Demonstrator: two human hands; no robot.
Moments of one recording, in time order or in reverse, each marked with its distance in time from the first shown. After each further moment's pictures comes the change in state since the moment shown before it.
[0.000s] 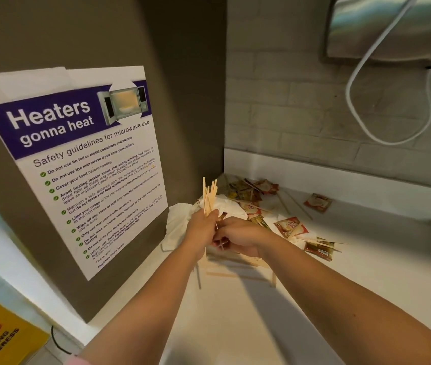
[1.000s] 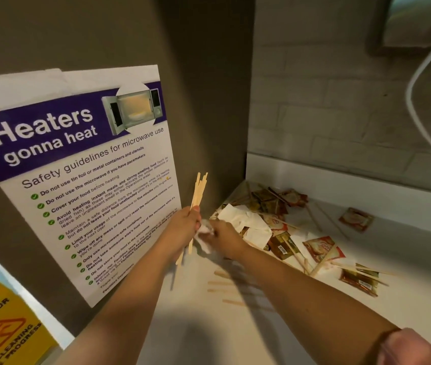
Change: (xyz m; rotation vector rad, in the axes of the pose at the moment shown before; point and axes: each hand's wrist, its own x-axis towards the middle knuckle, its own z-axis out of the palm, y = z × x) left_hand 0.044 -0.002 -0.065 0.033 0.050 0.087; right_hand 0.112 0.013 0.018 -0.542 0.262 -0.358
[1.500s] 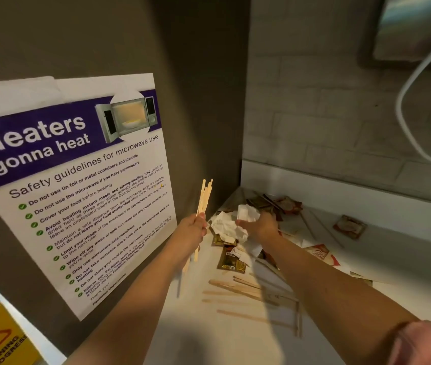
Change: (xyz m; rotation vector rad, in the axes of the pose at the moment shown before) left_hand 0.010 -0.005 0.018 -0.058 -0.068 -0.068; right_hand 0.015 0.043 -0.072 0.070 0.284 0.596
